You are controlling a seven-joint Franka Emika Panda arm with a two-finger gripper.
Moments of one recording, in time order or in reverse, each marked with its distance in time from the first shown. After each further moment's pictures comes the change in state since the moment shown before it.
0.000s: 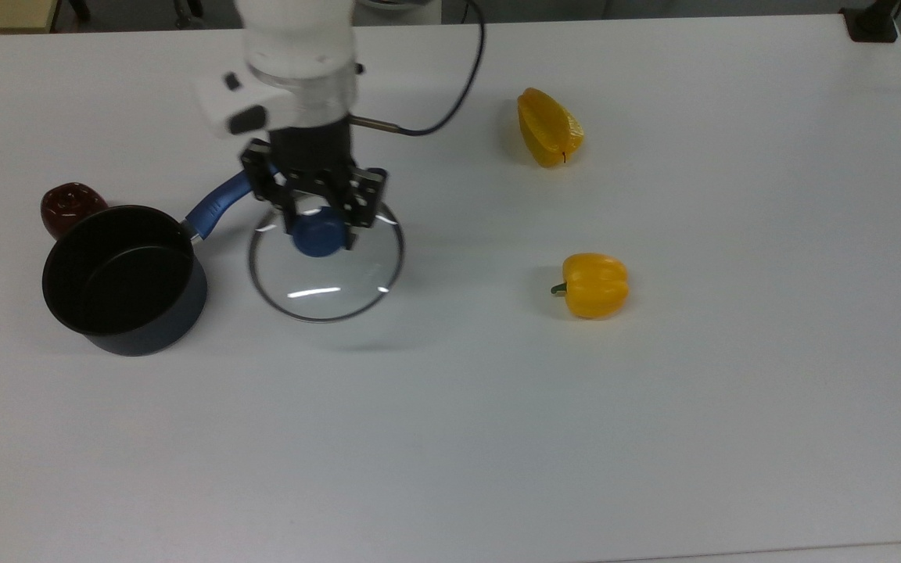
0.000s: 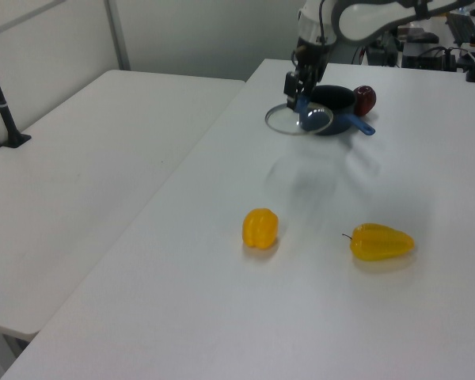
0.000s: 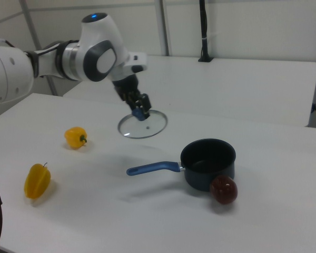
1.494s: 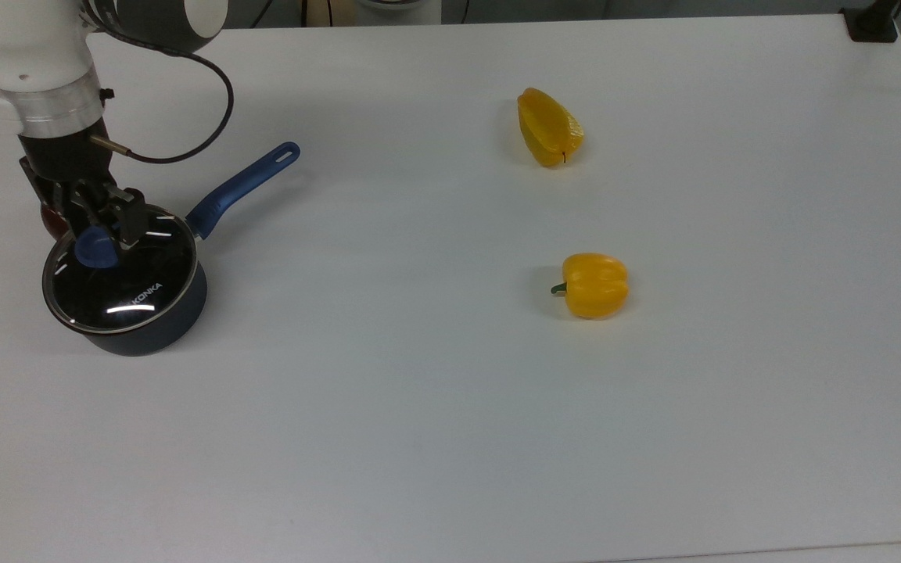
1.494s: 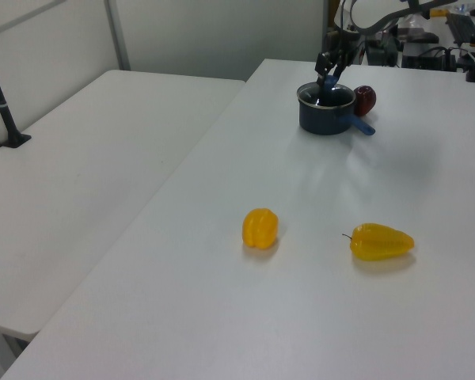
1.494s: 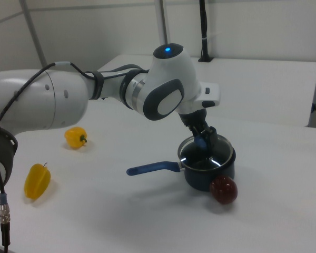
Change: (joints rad) arm -0.326 0.123 0.005 0.018 0.099 0.171 -0.196
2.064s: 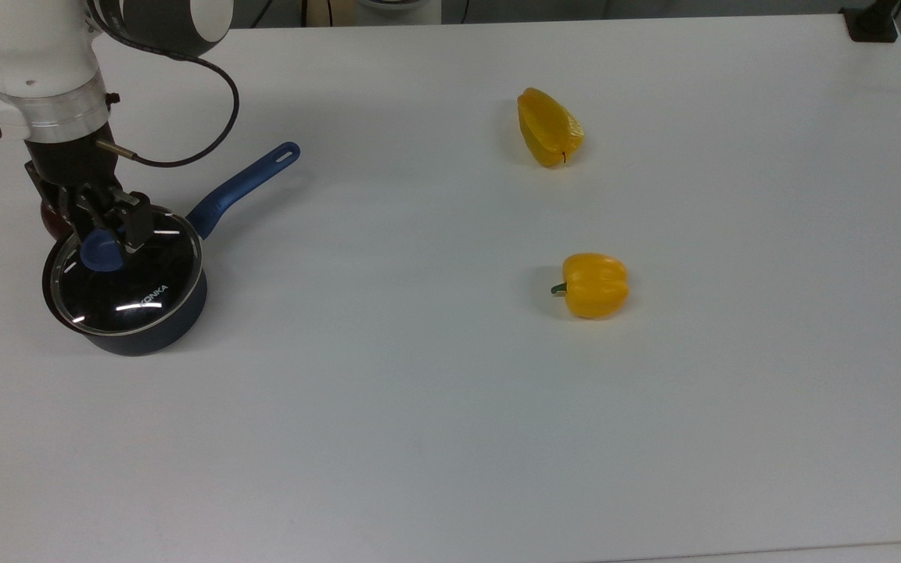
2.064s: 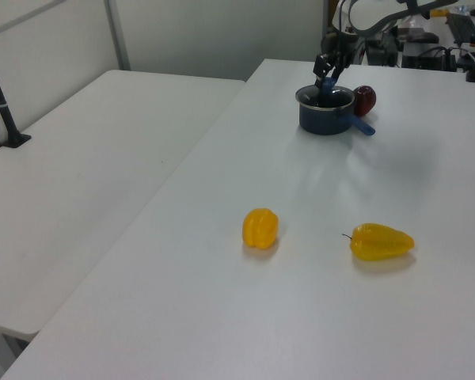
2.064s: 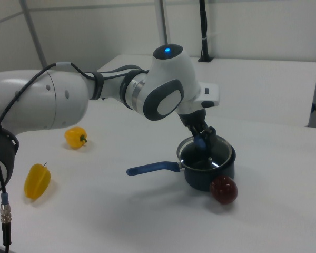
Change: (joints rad) arm 0.003 0.005 0.001 0.003 0.000 0.001 0.000
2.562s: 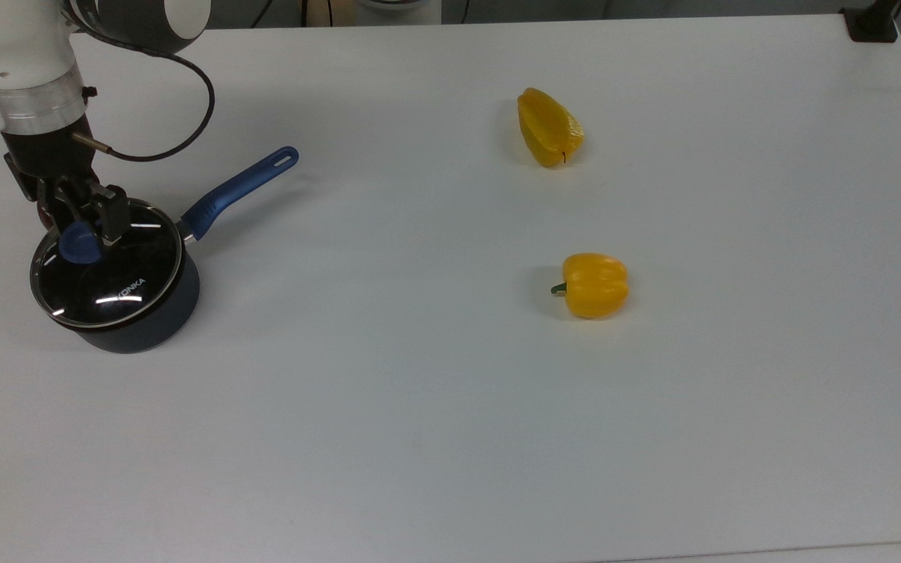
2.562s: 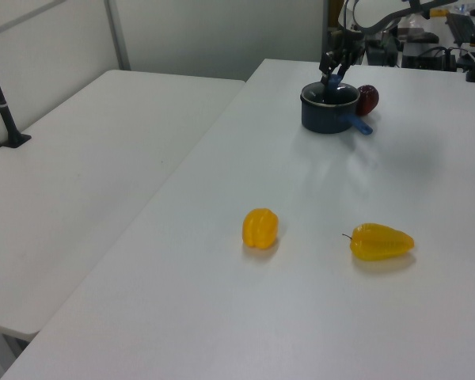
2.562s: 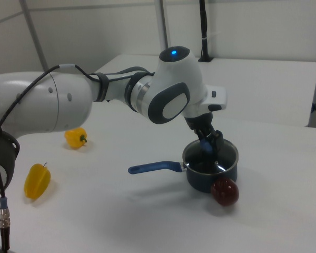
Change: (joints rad) arm -0.032 0.003 -0.003 0.002 0.000 0.000 -0.016
